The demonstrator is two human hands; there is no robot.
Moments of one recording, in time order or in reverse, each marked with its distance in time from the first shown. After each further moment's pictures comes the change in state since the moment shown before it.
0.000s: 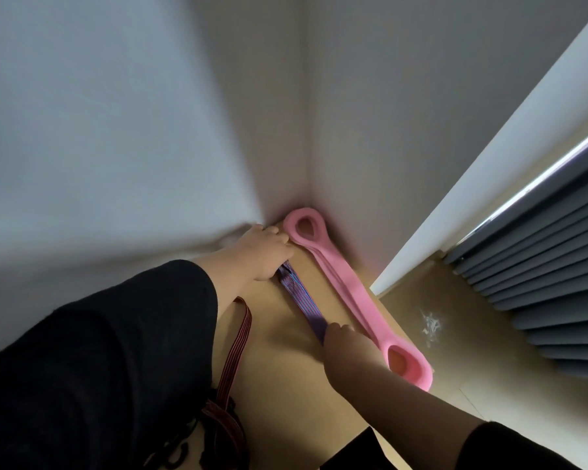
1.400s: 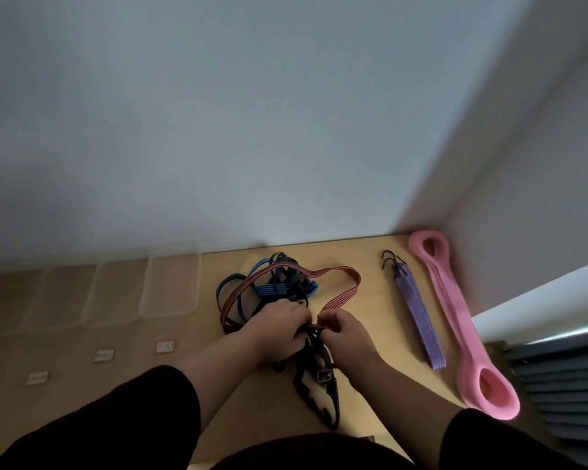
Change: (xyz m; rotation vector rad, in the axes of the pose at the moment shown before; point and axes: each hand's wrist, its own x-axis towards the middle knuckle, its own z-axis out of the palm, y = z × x) left_hand -0.299 0.093 0.107 -0.966 0.218 -0.424; right_hand -0.054 -0.161 0.069 0.756 -0.004 -0.234
